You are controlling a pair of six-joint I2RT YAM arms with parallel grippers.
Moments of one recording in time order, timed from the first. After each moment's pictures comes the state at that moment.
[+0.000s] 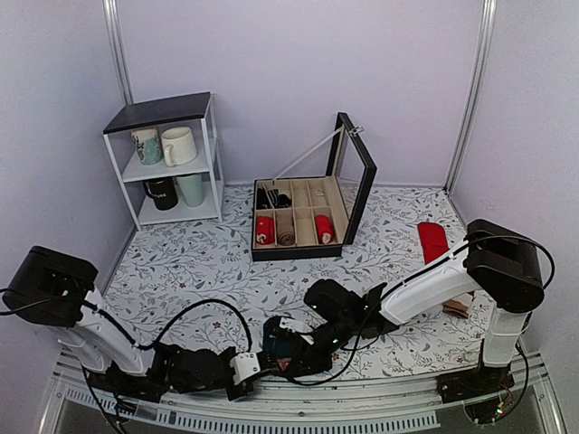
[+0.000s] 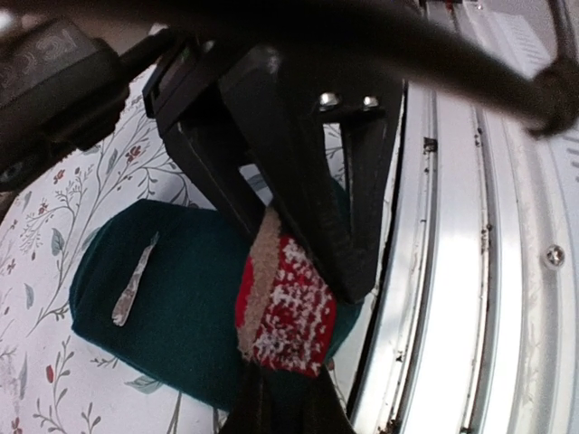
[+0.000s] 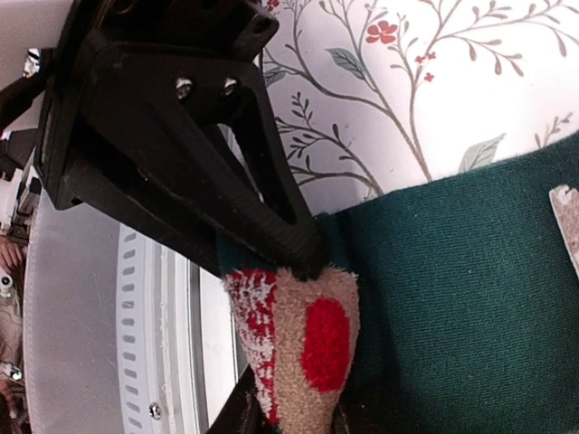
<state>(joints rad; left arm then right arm) -1.57 1.62 0.23 0.84 -0.38 0.01 1.19 1.91 0.90 0.09 -0.62 0.11</state>
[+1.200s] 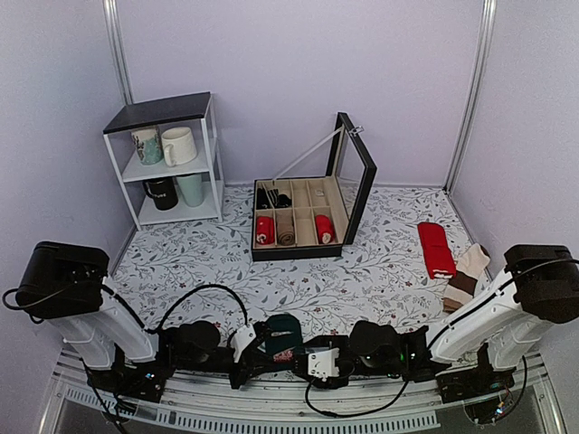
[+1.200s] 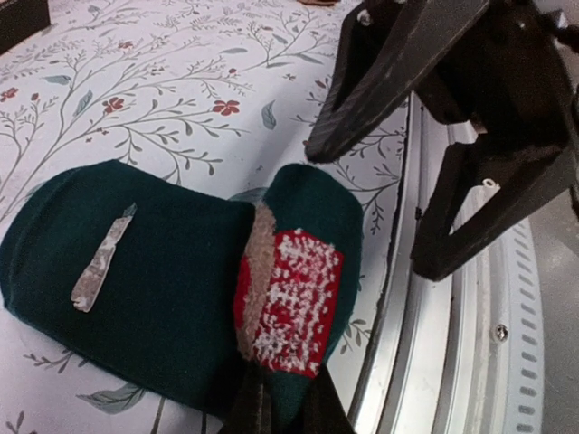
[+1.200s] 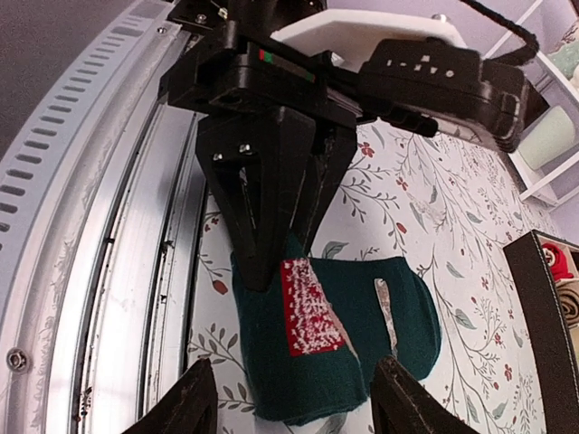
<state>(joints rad) -1.34 1.68 0.21 0.98 0.00 -0.30 1.45 1.63 0.49 0.68 0.14 -0.43</state>
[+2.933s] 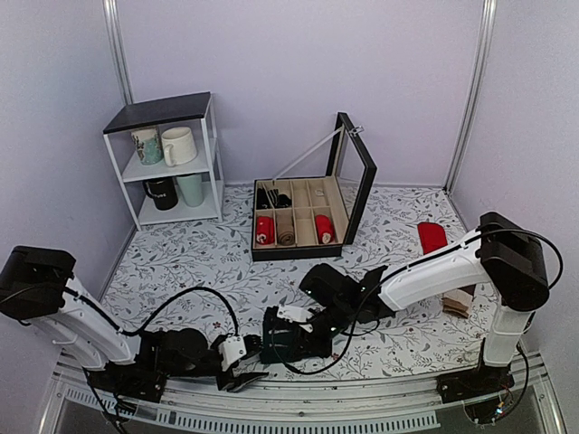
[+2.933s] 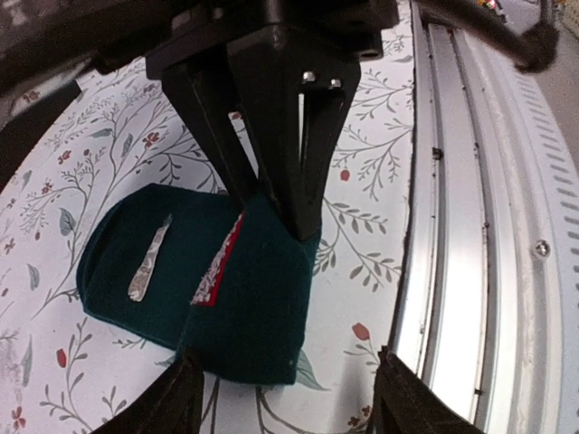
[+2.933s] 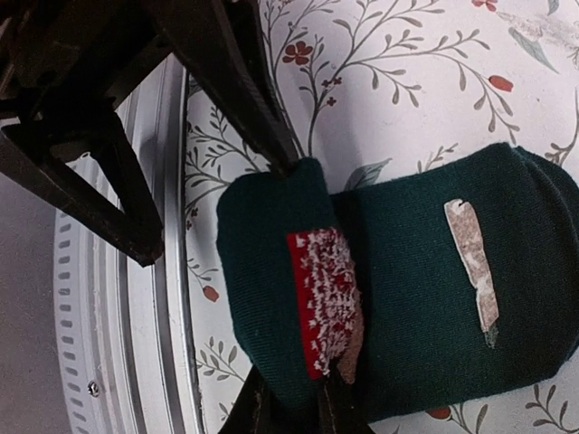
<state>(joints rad) -1.43 1.46 0.15 0.80 -0.19 0.00 1.16 1.86 1.01 -0.12 -0.44 -0.08</state>
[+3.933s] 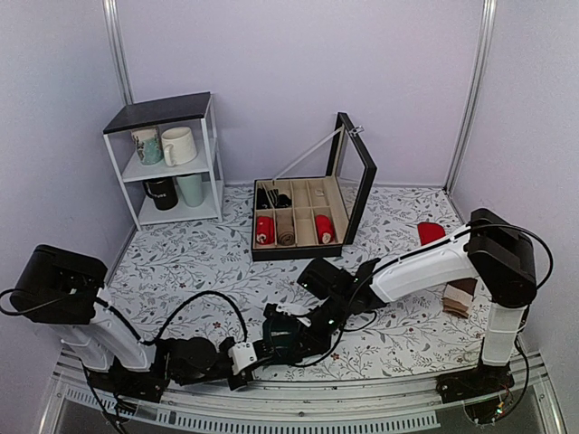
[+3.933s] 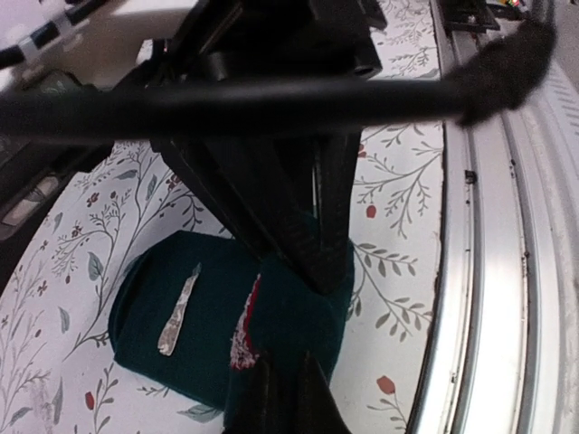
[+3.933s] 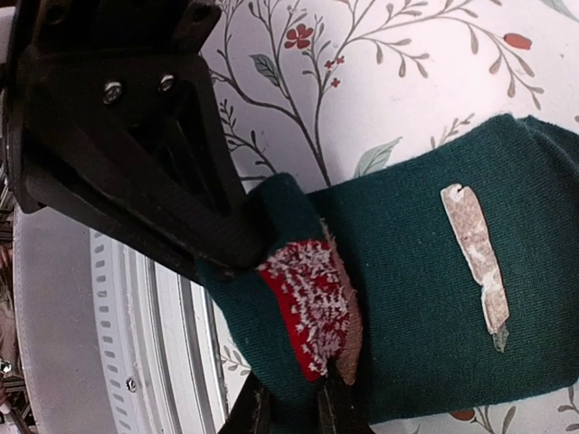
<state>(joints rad) -1.49 1.66 0.19 1.02 -0.35 0.10 1.12 1.93 1.09 -0.25 -0.59 -0.01</state>
